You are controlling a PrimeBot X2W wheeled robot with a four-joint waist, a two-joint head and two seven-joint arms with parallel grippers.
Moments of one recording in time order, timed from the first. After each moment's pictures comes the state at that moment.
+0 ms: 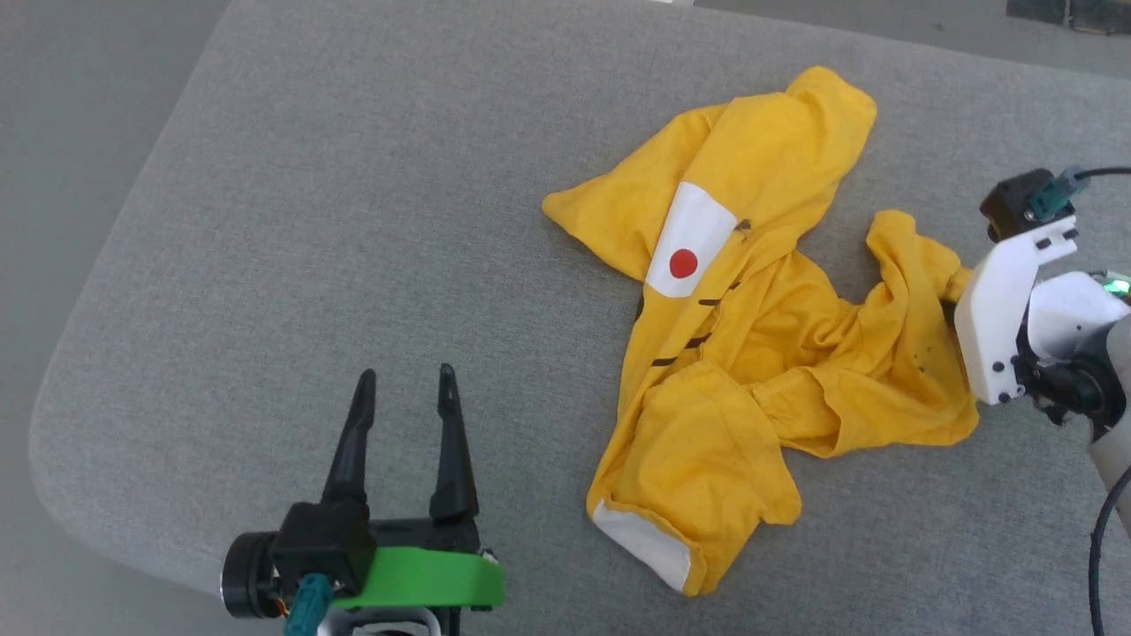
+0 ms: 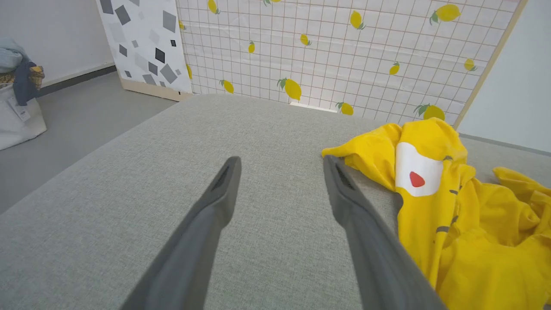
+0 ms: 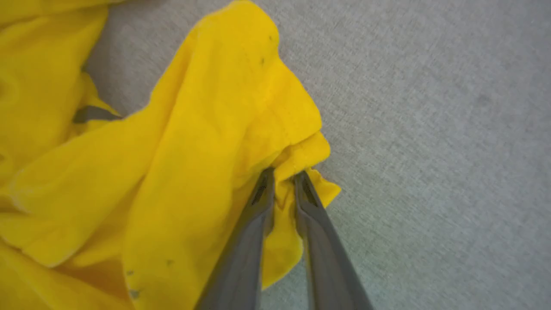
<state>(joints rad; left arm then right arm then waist) 0.02 0.13 -0.38 -0.19 -0.26 0.34 -0.26 -0.61 -0.49 0.31 0.40 0.44 0.13 0.79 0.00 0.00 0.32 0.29</state>
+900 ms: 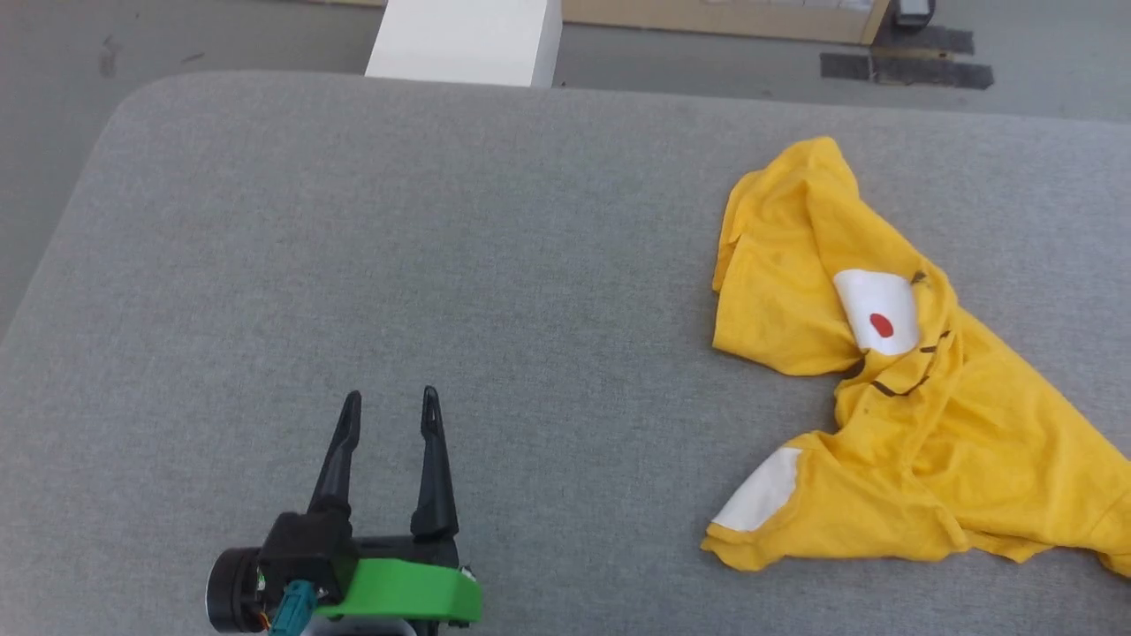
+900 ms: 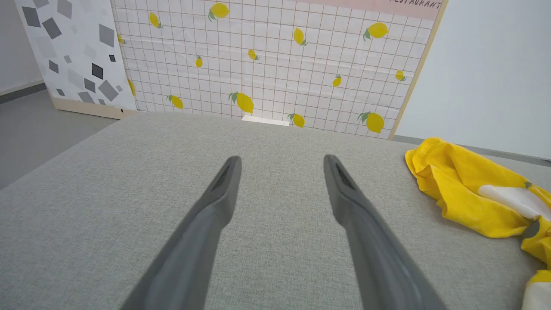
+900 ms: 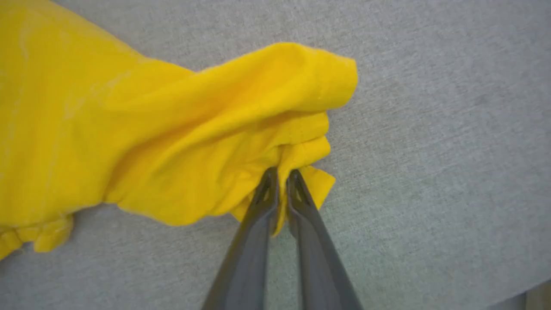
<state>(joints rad) 0.06 0.12 -0.30 -0.14 -0.23 0.25 -0.26 0.09 -0.31 -0.53 0.22 0.45 0.13 0.55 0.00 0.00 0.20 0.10</state>
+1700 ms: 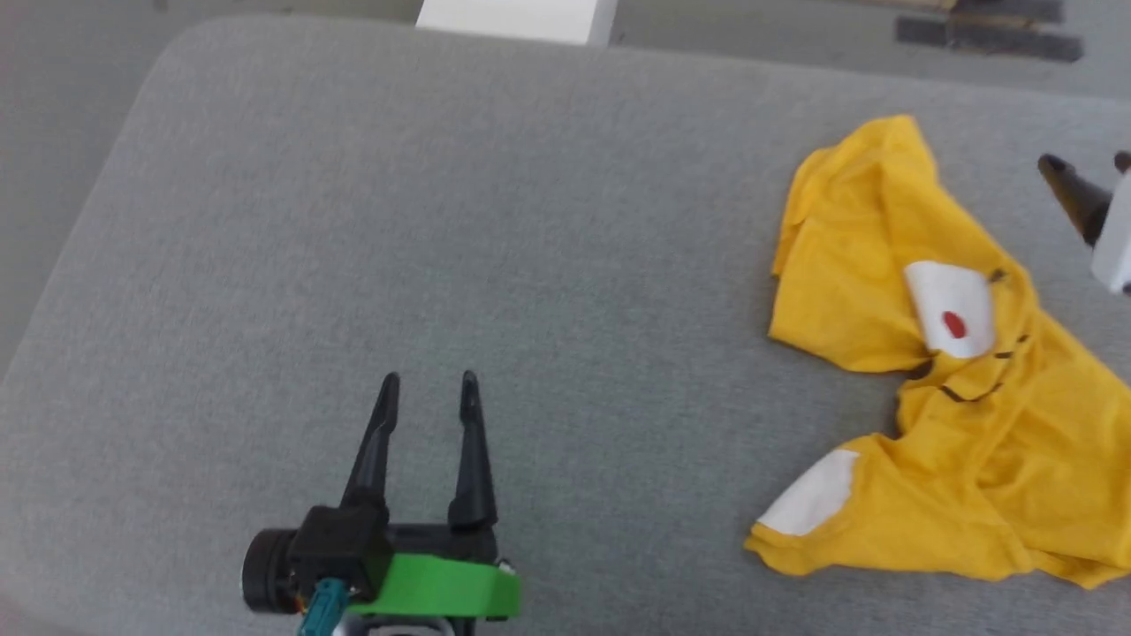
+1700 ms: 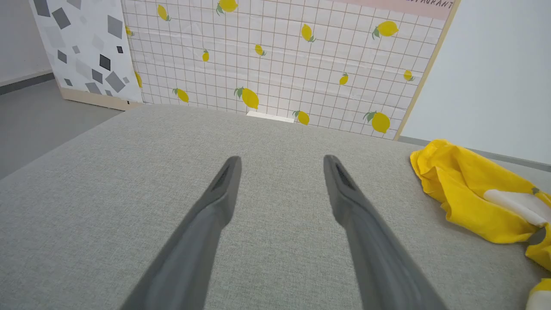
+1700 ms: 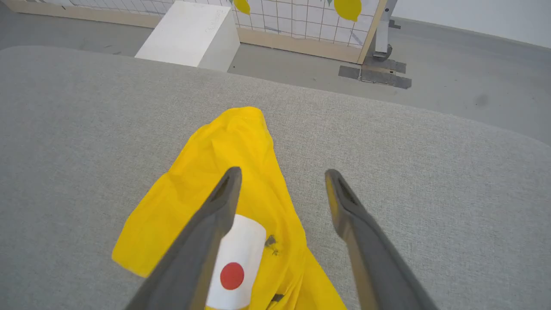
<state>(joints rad) 0.04 0.08 -0.34 -0.18 -0.22 0.24 -0.26 -0.62 -0.37 -0.14 0.15 0.35 0.13 0.85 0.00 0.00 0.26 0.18</state>
